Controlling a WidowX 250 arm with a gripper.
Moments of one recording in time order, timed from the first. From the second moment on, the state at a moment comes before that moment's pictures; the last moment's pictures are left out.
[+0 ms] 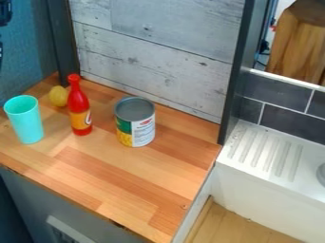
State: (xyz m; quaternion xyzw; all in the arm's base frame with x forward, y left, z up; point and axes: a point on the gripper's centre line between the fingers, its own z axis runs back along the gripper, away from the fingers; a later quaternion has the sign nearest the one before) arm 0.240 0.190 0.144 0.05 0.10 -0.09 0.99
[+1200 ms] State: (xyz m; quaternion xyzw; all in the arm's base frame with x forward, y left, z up) arm 0.269 0.210 0.092 0.03 0.04 -0.04 1.00
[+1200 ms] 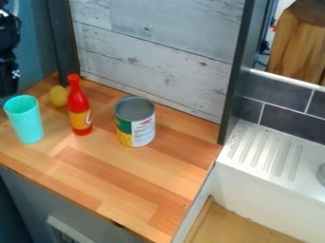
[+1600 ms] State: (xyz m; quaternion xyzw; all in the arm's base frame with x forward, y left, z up) arm 0.275 0.205 0.073 0.01 0.04 -0.03 1.00
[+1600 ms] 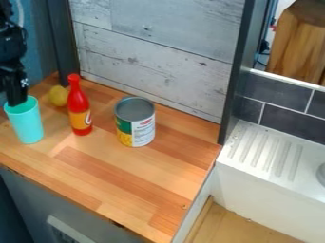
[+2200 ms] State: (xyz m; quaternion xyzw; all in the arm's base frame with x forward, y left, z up) arm 0.271 0.211 0.053 0.01 0.07 -0.02 1.00
